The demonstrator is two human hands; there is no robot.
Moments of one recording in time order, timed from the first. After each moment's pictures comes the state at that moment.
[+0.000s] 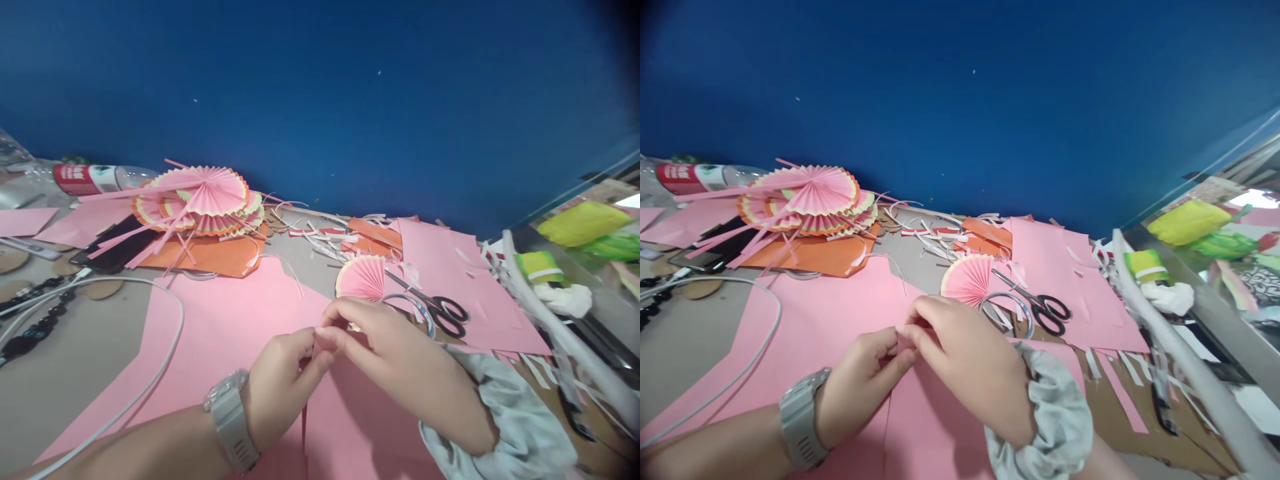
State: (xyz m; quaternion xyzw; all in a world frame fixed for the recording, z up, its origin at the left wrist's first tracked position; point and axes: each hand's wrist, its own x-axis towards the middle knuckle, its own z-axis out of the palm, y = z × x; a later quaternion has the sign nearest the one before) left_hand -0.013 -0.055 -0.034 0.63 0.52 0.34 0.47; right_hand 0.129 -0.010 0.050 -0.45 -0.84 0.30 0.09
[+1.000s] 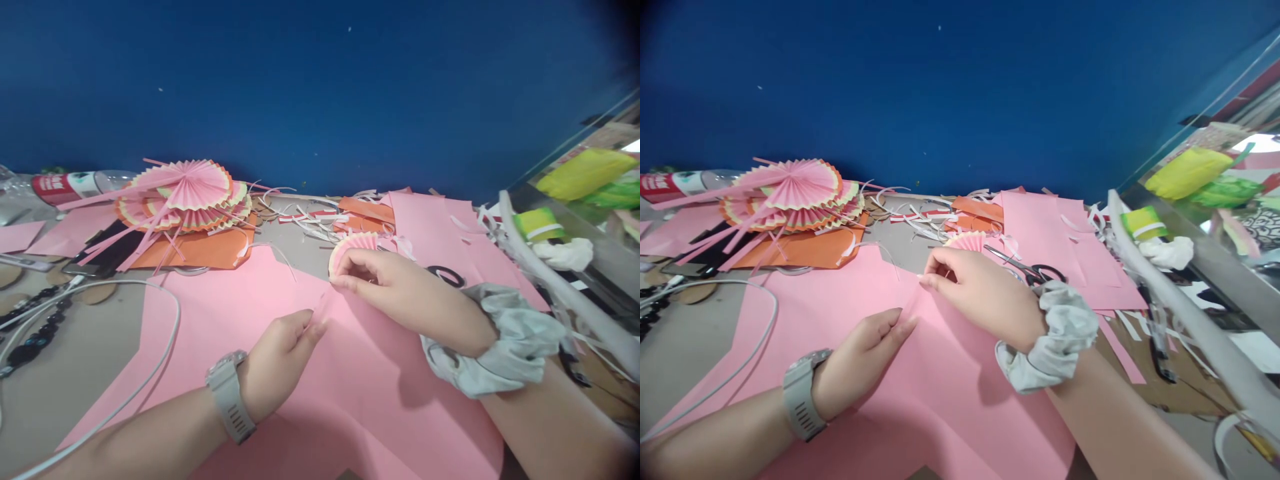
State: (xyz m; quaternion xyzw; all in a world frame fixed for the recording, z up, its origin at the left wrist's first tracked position) left_hand -0.010 -0.051 -0.025 0.61 0.51 0.29 0.54; right_hand 0.160 0.017 0.042 -0.47 -0.82 0.31 0.13
